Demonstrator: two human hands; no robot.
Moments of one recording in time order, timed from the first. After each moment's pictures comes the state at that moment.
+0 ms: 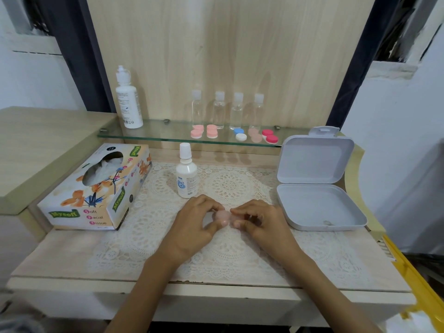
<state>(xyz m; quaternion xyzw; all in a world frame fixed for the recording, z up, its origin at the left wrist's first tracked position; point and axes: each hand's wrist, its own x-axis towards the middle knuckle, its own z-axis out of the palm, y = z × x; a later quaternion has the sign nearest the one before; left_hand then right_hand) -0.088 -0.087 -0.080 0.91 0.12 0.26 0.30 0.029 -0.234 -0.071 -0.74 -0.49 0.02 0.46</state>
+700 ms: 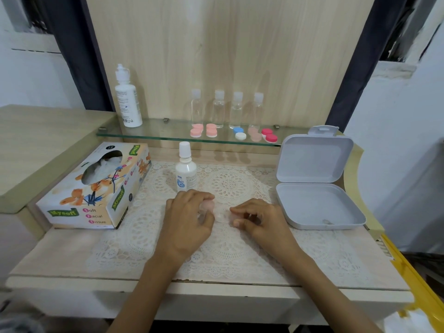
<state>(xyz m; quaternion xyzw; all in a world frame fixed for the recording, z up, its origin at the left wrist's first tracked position) -0.092 -0.090 -0.077 0.90 0.20 0.34 0.21 0.028 -0.235 -0.070 -0.74 -0.49 0.01 0.46</state>
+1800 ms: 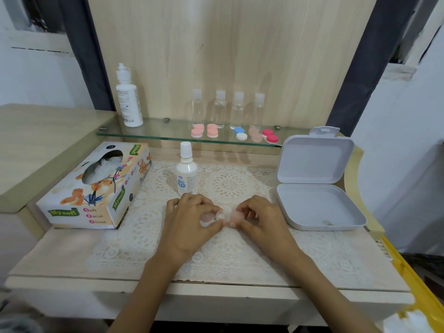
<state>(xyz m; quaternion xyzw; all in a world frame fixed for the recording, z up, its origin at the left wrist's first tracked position) -0.093 -0.090 -0.078 0.92 0.18 0.30 0.17 0.030 -0.230 -0.073 -0.77 -0.49 -0.02 0.41</state>
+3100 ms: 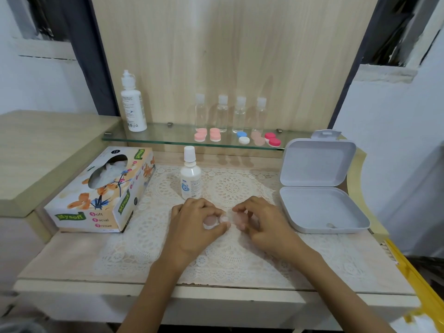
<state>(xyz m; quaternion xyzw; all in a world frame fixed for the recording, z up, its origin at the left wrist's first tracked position) -0.091 -0.086 -0.081 0.91 0.18 0.29 0.21 0.033 -0.227 -0.065 -0.77 -0.54 0.00 0.34</state>
